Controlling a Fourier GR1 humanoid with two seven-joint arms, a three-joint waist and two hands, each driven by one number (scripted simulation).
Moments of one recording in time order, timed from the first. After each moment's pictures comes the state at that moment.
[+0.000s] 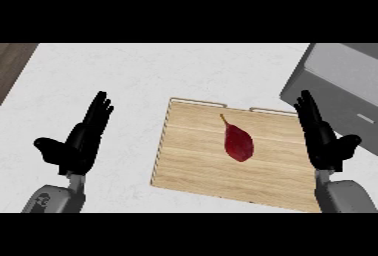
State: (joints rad) left arm -0.14 0.29 -0.21 -1.46 0.30 0.21 -0.04; right arm -0.16 -0.29 0.10 -1.33 -0.22 -0.18 -0.14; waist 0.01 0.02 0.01
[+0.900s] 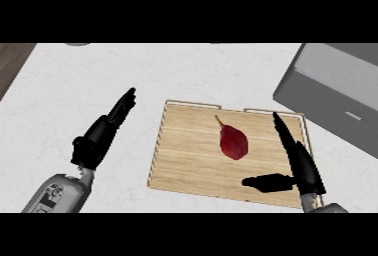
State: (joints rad) left arm -0.24 0.35 -0.34 -1.49 0.14 0.10 0.03; right arm -0.05 -0.33 0.34 -1.50 0.03 -0.27 0.08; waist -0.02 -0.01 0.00
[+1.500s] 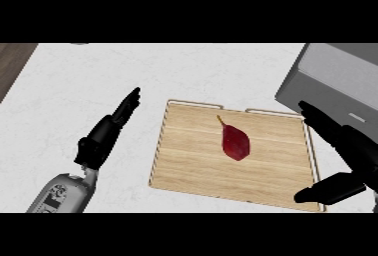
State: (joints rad) left arm -0.24 0.31 -0.33 -1.50 0.11 0.08 0.04; right arm -0.07 -0.62 0.18 -1.81 -0.26 0.12 0.44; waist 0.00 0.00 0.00
